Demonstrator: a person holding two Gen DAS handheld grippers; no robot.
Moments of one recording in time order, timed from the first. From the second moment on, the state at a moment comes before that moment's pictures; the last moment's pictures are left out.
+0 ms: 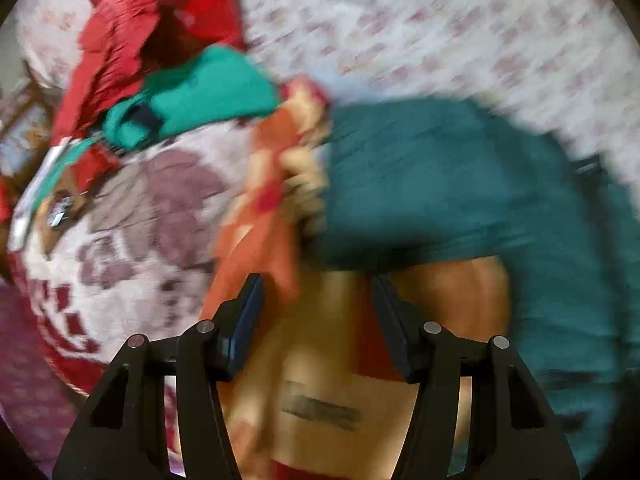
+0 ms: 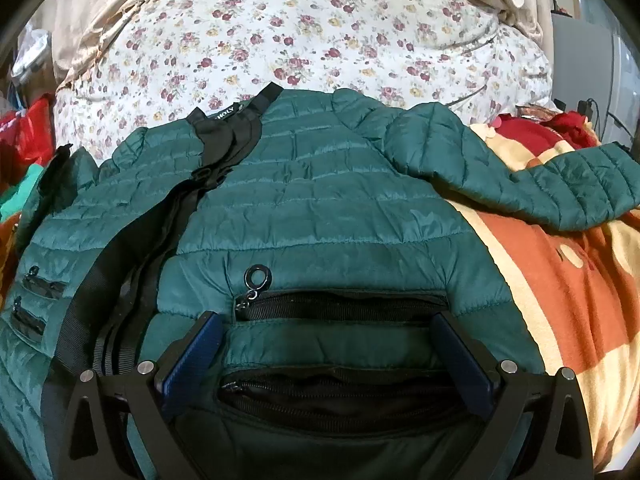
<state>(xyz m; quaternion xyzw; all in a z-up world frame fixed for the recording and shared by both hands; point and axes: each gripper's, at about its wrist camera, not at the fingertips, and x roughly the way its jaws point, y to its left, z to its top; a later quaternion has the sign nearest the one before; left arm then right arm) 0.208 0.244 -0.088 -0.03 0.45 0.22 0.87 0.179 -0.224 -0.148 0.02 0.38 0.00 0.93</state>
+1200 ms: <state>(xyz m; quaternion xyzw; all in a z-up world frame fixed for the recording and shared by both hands) 0.288 0.205 -0.080 -0.02 0.44 0.11 0.89 0.184 -0.219 -0.152 0.00 0.38 -0.01 0.92</state>
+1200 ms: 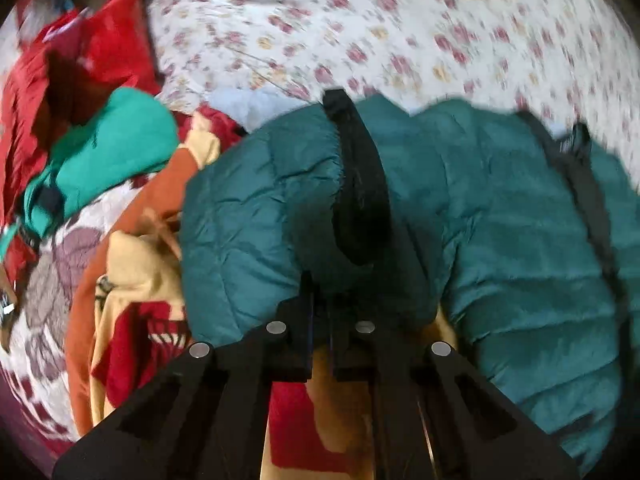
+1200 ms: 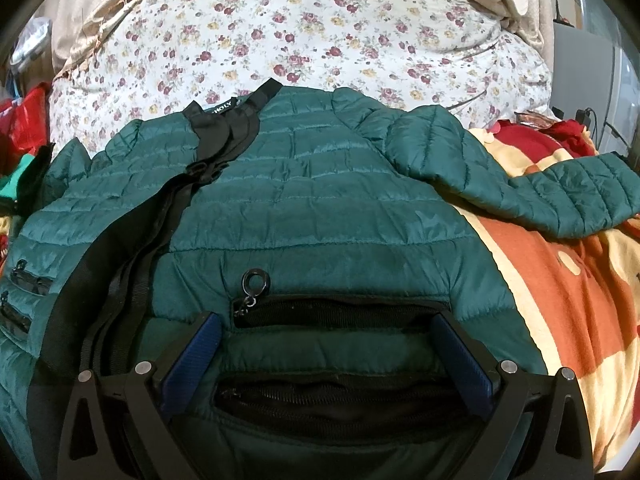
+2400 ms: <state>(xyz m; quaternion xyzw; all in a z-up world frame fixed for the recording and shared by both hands) 0.216 -0.079 0.026 -0.01 0.45 -0.20 0.87 0.165 -0.323 -0.132 0.27 0.36 0.02 0.89</state>
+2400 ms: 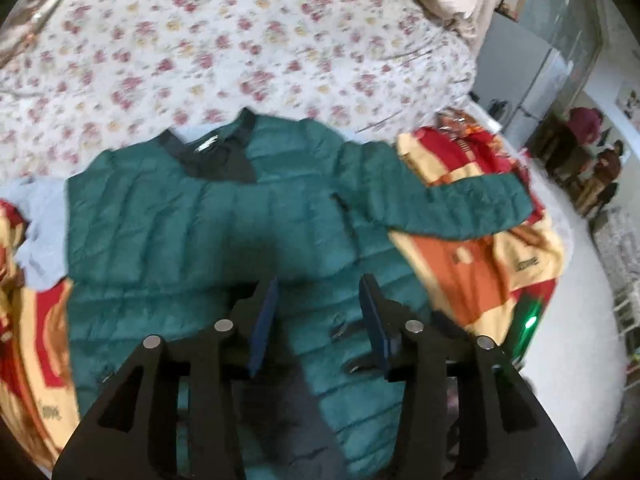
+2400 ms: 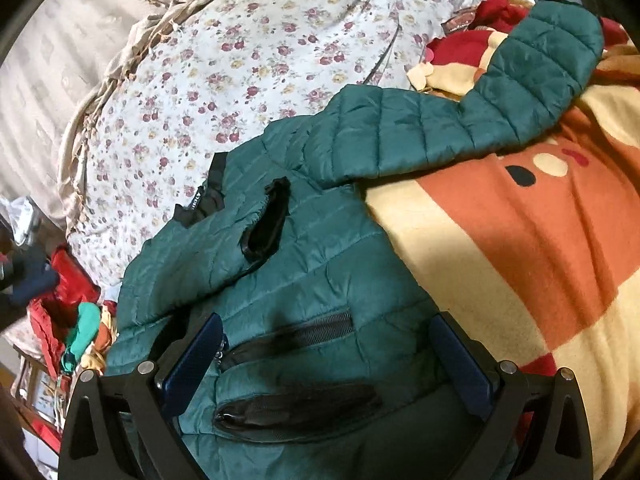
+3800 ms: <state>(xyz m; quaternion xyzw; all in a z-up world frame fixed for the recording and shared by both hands) 0.160 0.099 -0.099 -0.01 0.39 0.00 0.92 0.322 -0.268 -0.113 0.15 0.46 -0.04 0.87</state>
